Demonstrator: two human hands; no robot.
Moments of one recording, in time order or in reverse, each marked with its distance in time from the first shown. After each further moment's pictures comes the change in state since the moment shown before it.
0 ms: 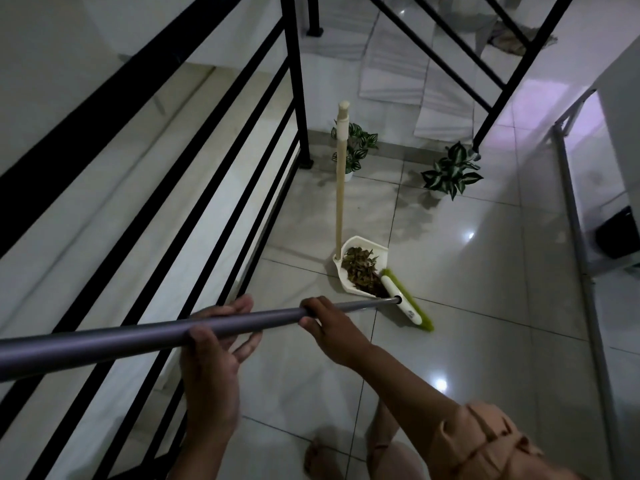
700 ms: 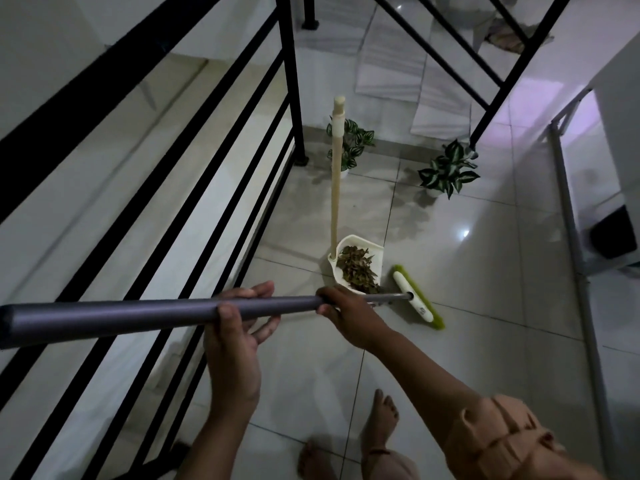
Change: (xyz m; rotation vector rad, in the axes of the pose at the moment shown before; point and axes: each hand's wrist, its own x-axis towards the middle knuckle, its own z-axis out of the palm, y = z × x) left_hand 0.018 -0.017 0.032 -0.024 -0.040 -0.017; right_hand 0.013 0.027 -0.035 -0.092 0.040 0.004
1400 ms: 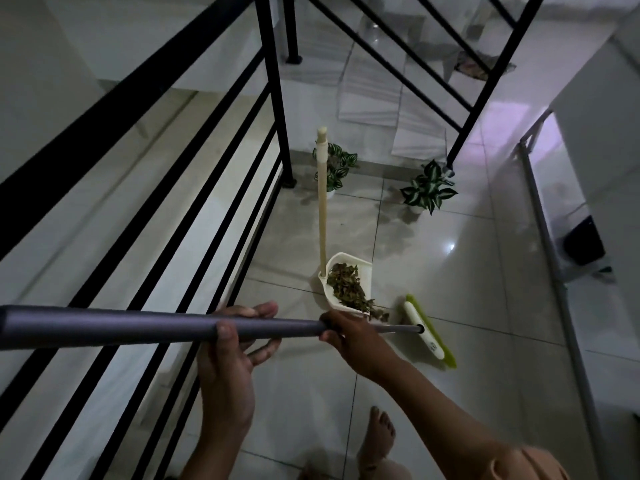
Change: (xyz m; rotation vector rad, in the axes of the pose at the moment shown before) left_hand -0.016 0.026 0.002 -0.006 -0.089 -0.026; right_hand -0.040 -0.020 -0.017 -0.062 0.050 0.029
